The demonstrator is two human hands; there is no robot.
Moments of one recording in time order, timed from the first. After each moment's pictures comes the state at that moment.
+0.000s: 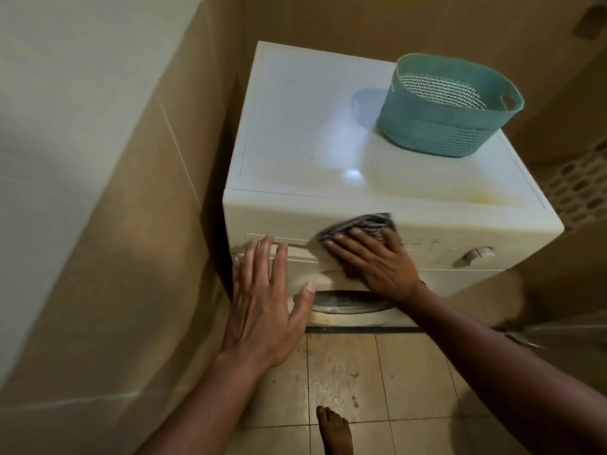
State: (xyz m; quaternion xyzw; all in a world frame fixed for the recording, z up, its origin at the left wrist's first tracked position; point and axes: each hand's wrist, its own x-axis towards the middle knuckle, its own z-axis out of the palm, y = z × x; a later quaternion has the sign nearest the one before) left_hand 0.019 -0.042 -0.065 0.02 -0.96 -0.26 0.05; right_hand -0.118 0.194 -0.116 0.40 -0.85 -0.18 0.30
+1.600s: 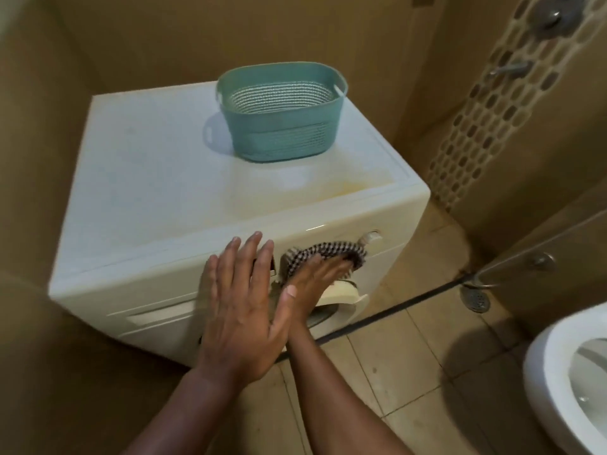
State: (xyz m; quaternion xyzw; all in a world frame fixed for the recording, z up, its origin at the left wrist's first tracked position) left_hand -0.047 0.089 -0.029 -0.17 -0.96 -0.20 0.10; right_hand -0.107 0.170 -0.123 -0.25 -0.72 0.60 0.24
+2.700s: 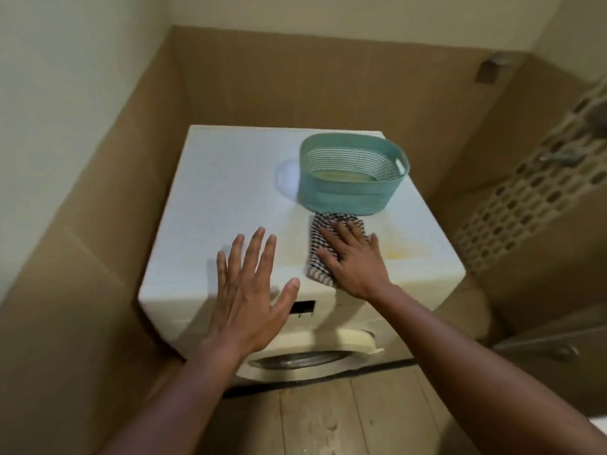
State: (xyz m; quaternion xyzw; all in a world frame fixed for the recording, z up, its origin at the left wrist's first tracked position) left_hand -0.098 0.036 0.018 -0.05 -0.97 -0.22 0.08; right_hand -0.196 0.248 0.002 0.12 -0.99 0.10 -0.04
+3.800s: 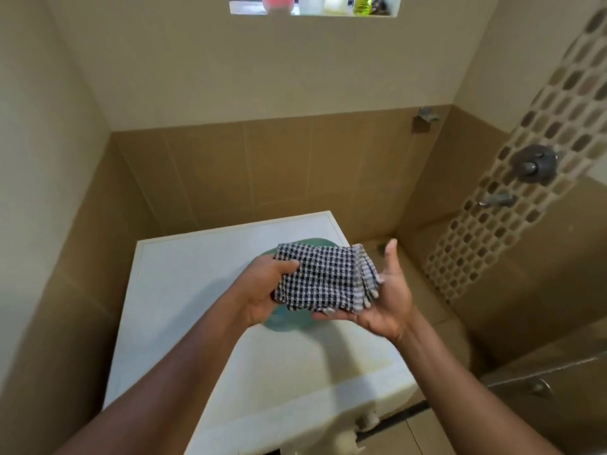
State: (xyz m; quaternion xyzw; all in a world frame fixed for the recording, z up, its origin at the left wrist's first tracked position) left_hand -0.331 0.131 0.219 0.13 -0.57 -0.76 -0.29; right_hand -0.304 0.341 0.180 0.00 -0.24 0.91 -0.34
